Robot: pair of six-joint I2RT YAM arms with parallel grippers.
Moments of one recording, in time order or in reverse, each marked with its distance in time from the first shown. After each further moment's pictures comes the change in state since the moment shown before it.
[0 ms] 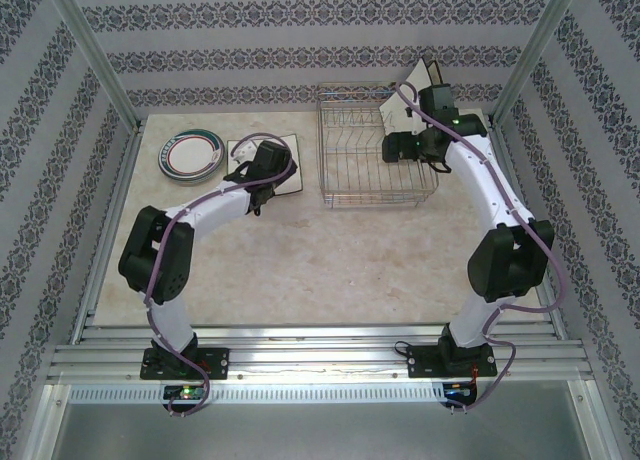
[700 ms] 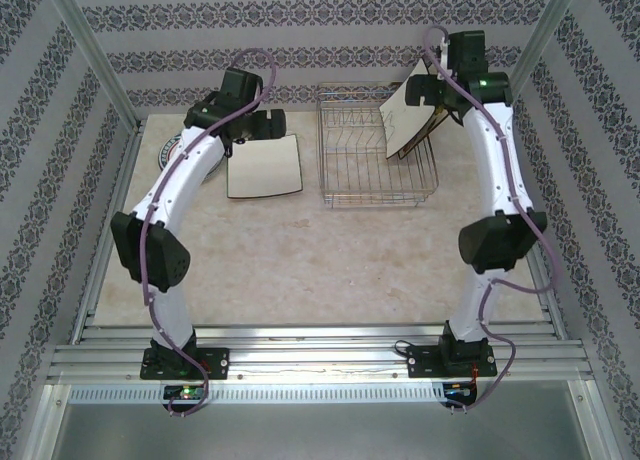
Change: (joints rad) left arm 0.142 0.116 0.770 -0.707 0.266 0.685; right arm -0.087 0.280 0.668 -0.123 0.109 -0.025
